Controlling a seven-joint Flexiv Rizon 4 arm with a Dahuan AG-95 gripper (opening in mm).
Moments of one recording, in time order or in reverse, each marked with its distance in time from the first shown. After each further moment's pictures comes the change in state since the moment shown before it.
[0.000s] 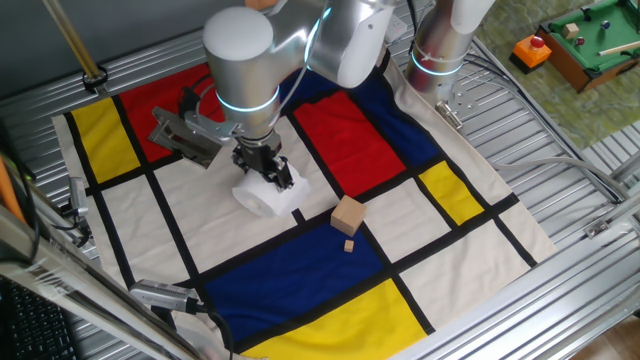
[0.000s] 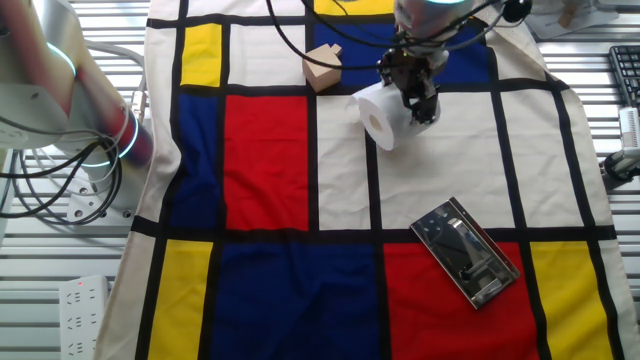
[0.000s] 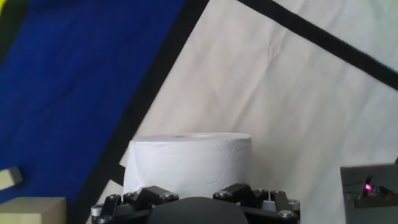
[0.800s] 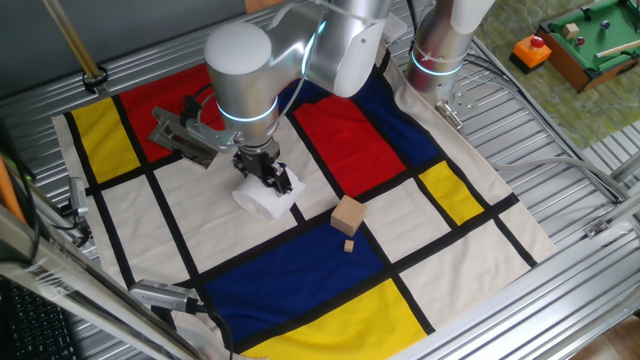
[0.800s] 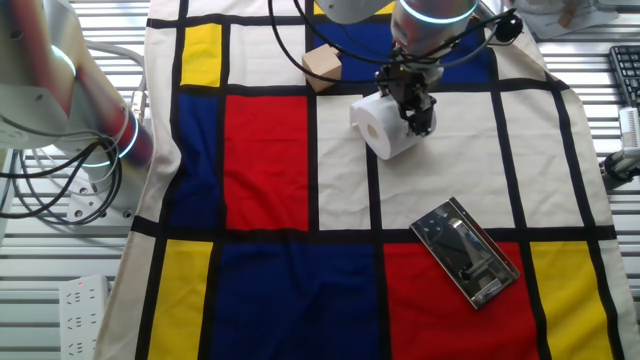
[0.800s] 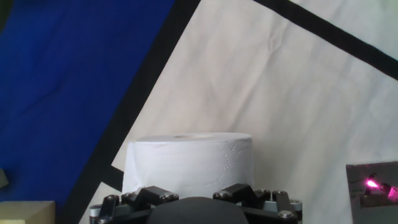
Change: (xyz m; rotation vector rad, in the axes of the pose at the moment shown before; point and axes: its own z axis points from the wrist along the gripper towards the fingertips) arm 0.004 -0.005 0.027 0.002 0.017 0.049
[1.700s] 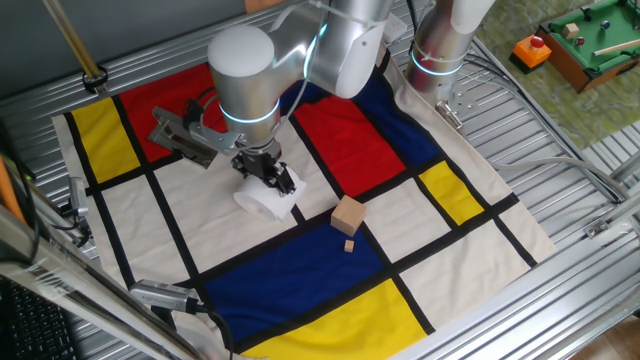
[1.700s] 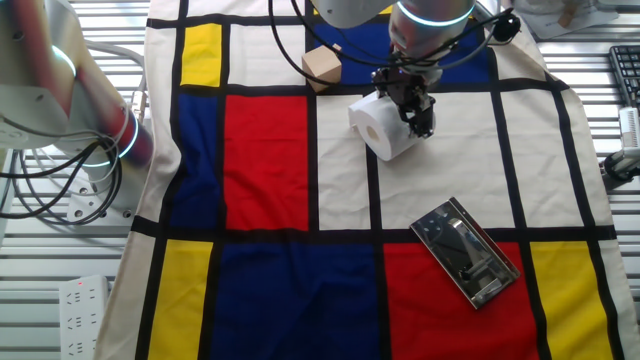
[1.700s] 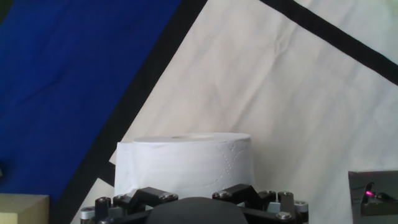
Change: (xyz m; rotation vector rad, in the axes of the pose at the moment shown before) arm 0.002 -0.002 0.008 0.002 -0.001 -0.020
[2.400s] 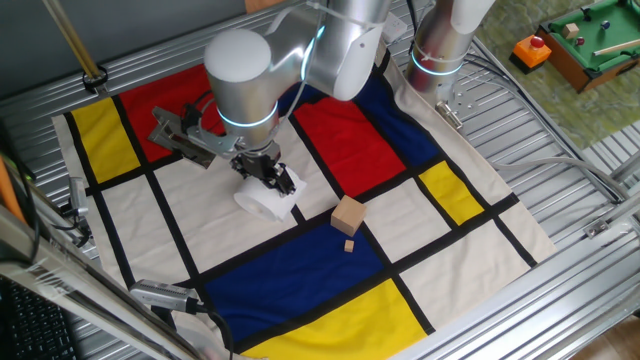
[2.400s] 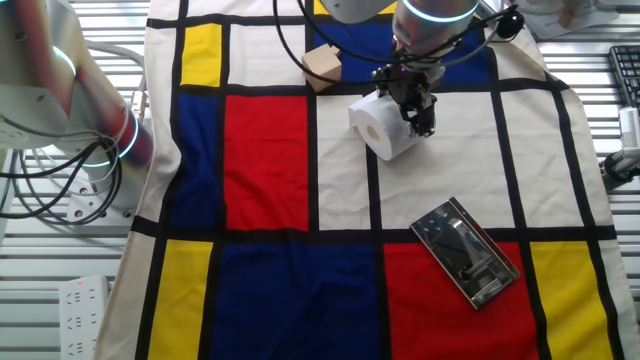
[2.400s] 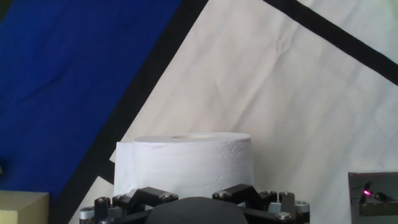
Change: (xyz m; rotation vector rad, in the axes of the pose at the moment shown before) arm 0.001 0.001 0.000 0.012 0.009 -0.036
